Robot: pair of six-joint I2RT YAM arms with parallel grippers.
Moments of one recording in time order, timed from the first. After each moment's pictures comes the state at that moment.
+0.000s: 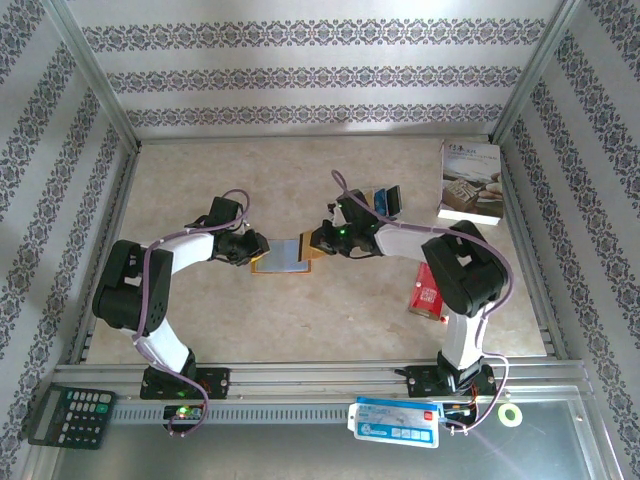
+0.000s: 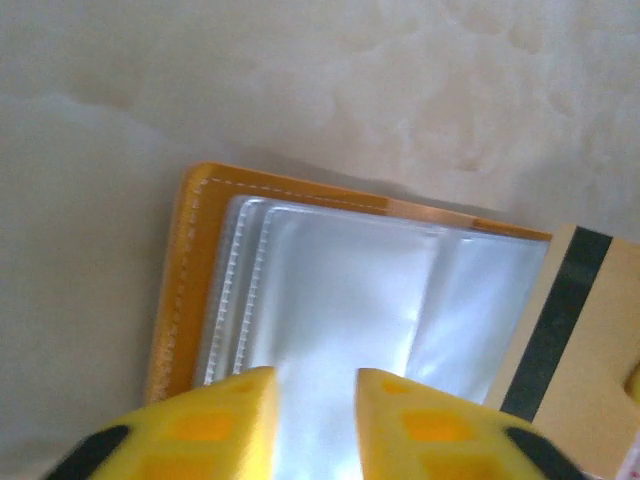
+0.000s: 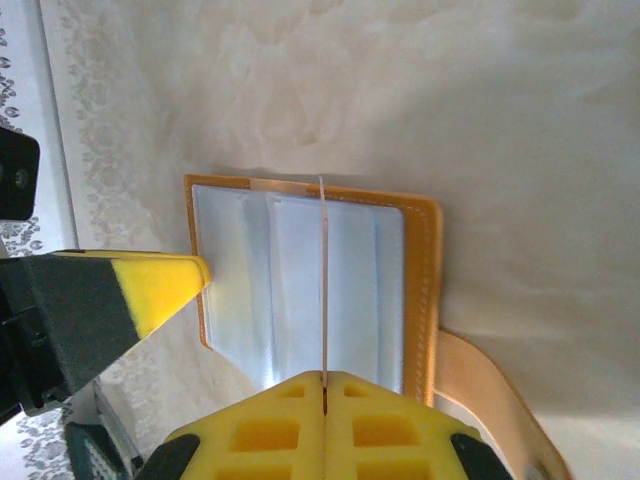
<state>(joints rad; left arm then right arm) -0.20 1.67 0.86 -0.26 0.43 -0.68 0.54 1.85 1.04 -0.03 -0.54 0.86</state>
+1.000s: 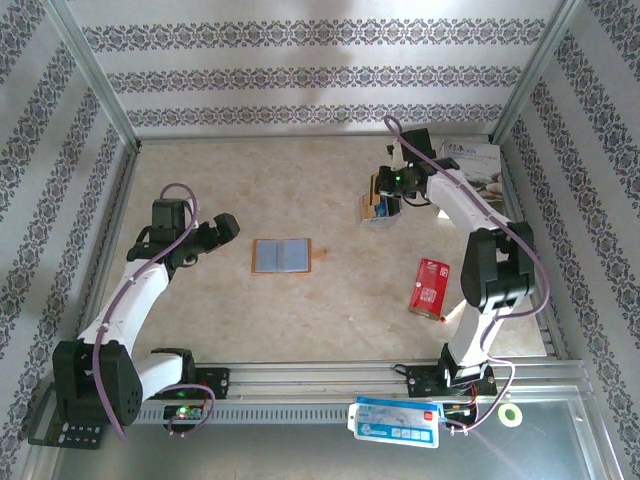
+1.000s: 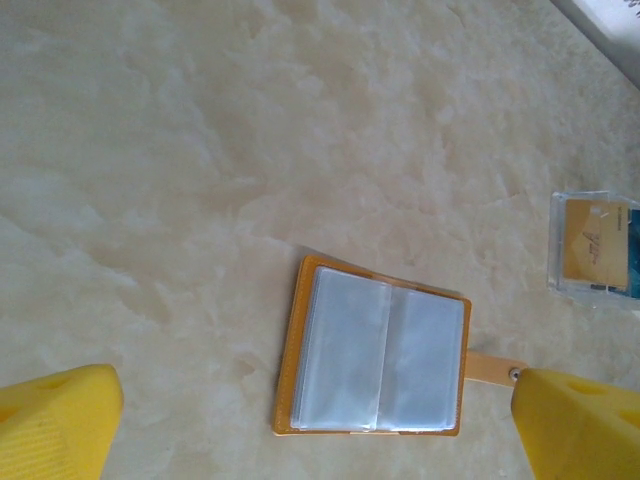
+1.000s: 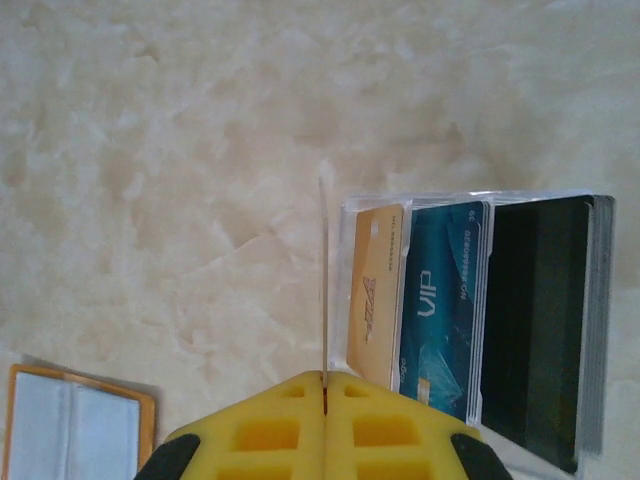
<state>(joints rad) 0.00 1.15 0.77 -0.44 0.31 -0.53 0.19 1.84 1.50 -0.64 -0.28 0.32</state>
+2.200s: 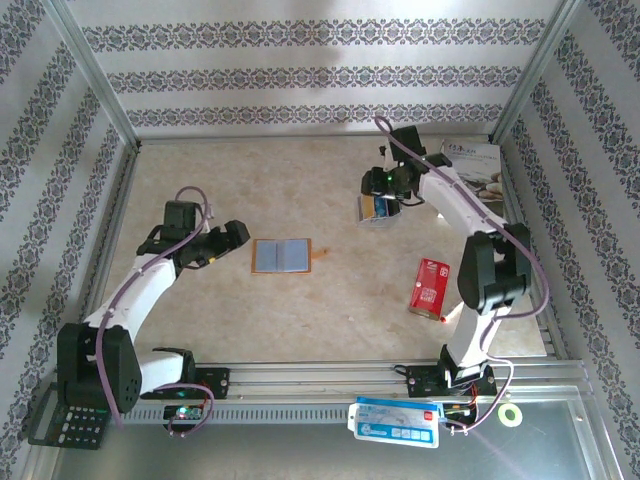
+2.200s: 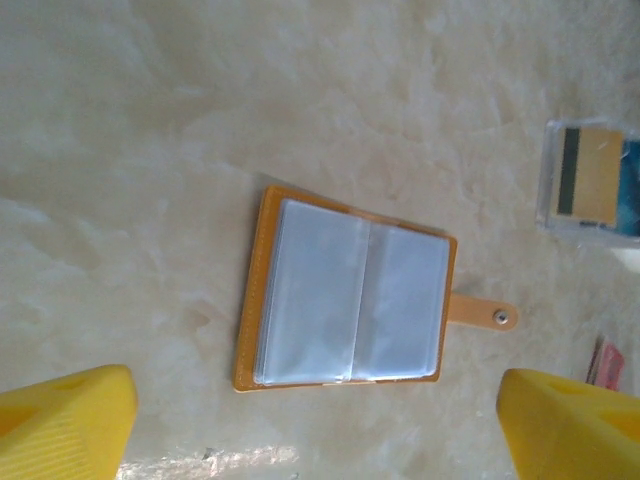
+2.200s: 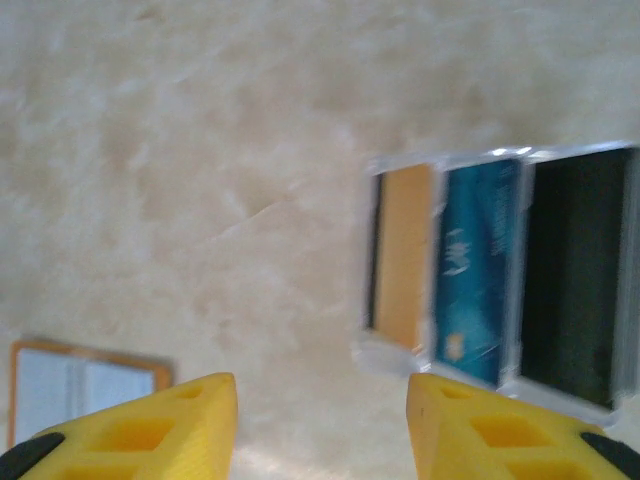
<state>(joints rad) -0.07 1.23 0.76 -0.44 0.39 -0.56 0.28 1.79 1.51 -0.72 -0.21 0.38</state>
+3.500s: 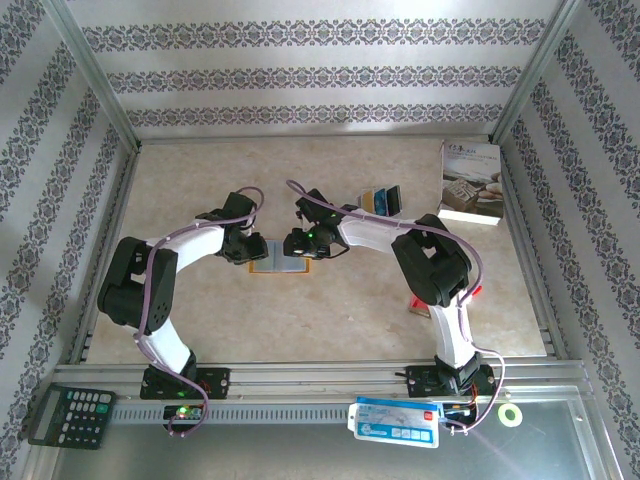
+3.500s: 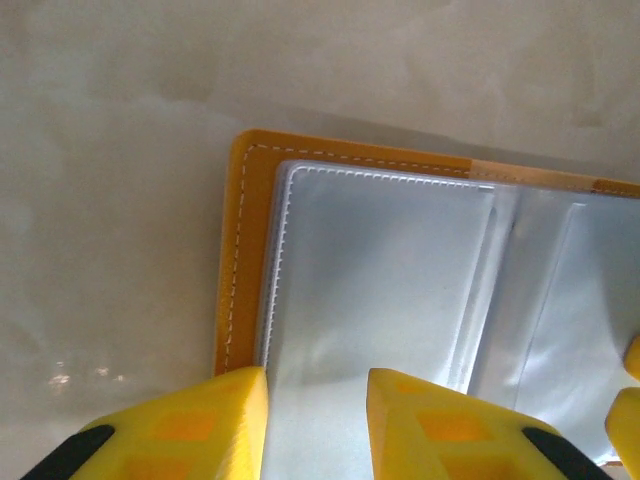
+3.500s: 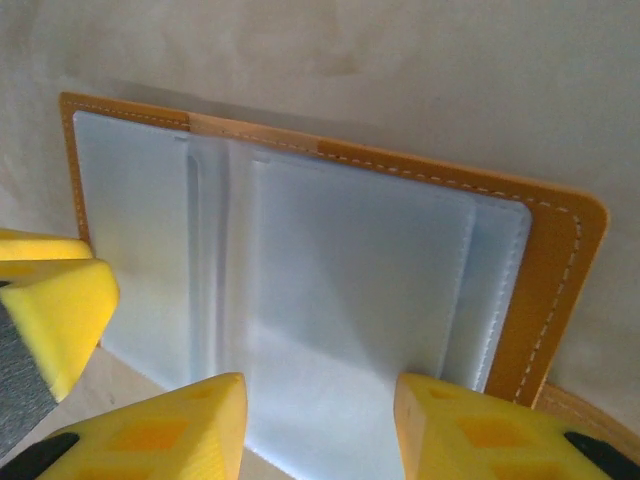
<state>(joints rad) -0.29 1.70 0.99 -0.52 0.16 -0.52 0.70 2.08 1.41 -0.43 -0.36 0.71</state>
